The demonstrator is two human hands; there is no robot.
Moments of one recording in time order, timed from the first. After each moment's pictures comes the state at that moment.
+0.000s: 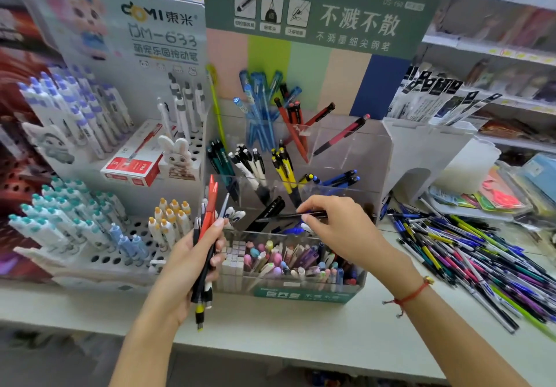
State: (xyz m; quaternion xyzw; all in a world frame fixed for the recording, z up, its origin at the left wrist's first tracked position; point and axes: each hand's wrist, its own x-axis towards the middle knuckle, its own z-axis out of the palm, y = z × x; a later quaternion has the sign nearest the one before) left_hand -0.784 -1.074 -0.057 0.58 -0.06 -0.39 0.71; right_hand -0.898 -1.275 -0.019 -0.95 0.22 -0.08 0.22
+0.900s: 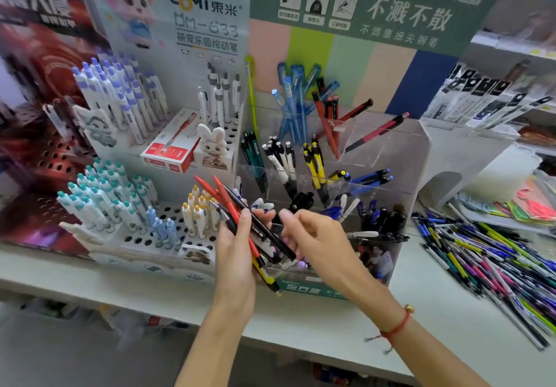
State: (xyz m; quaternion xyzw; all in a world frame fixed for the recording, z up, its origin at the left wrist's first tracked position) left_hand -0.814 -1.094 -0.062 0.50 -0.01 -0.25 0.83; right_hand -0.880 -1.205 -0.044 -0.85 0.22 -0.12 0.46
